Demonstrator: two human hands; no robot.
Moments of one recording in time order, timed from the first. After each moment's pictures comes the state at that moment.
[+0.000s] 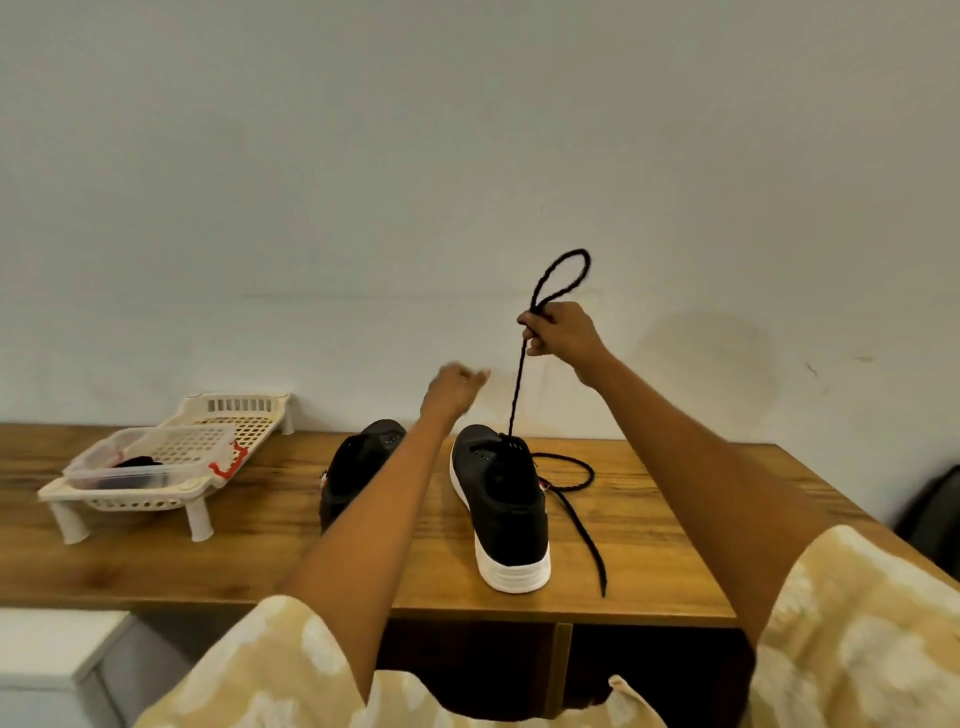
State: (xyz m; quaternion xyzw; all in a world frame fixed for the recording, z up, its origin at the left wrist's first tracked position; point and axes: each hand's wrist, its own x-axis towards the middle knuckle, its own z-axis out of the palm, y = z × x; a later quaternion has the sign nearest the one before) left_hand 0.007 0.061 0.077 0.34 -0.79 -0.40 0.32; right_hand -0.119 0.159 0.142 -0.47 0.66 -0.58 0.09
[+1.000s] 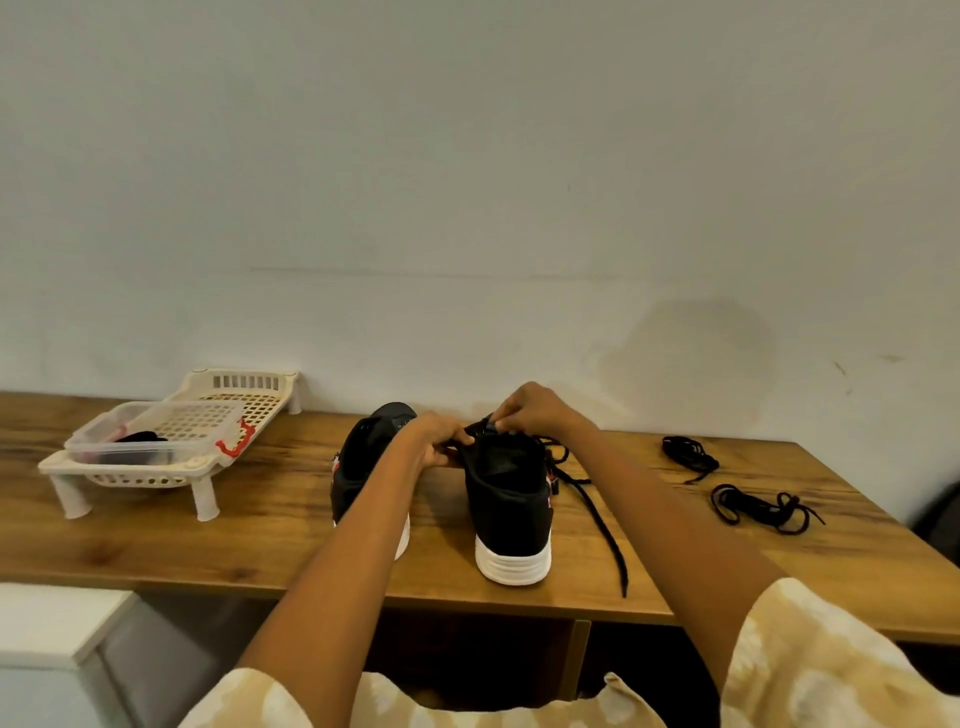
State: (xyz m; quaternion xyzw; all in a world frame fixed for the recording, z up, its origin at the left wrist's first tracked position) left_hand 0.037 0.037 0.022 0.41 -0.59 -0.67 0.16; right_hand -0.095 0.127 0.053 -0.54 0.78 -0.27 0.14
